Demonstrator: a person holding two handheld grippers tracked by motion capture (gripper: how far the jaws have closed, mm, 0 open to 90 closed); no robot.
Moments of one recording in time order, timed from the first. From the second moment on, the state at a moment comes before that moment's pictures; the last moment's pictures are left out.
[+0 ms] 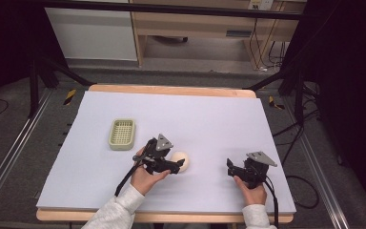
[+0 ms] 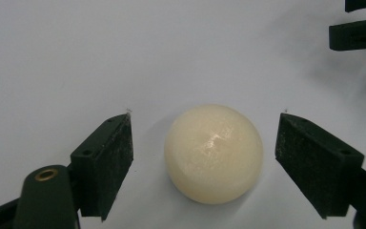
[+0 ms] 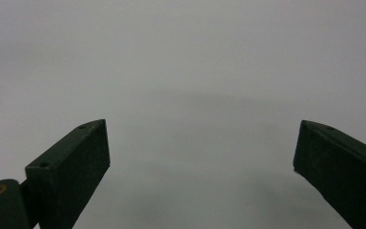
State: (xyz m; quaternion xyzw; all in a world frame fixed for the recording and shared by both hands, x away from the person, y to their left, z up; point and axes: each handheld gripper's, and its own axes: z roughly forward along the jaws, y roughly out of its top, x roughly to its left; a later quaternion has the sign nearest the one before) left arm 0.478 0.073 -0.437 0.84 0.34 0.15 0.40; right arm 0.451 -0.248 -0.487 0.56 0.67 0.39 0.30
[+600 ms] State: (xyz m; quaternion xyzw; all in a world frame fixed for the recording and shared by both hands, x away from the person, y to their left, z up) left arm 0.482 0.063 -0.446 0.85 0.34 0.14 0.38; right arm 0.451 -0.248 -0.487 0.56 0.67 0.39 0.29
